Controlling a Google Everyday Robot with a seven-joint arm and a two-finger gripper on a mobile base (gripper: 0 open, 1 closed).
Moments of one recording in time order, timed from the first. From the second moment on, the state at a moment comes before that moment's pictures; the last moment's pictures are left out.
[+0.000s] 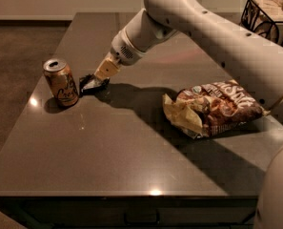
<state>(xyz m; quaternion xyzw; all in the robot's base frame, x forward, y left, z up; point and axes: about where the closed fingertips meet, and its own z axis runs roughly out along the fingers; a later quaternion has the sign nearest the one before) 0.624 0.101 0.881 -0.58 0.72 0.25 0.29</state>
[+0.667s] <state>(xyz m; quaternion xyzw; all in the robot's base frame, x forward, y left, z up) 0.623 0.105 0.878 -0.58 0.72 0.25 0.28</state>
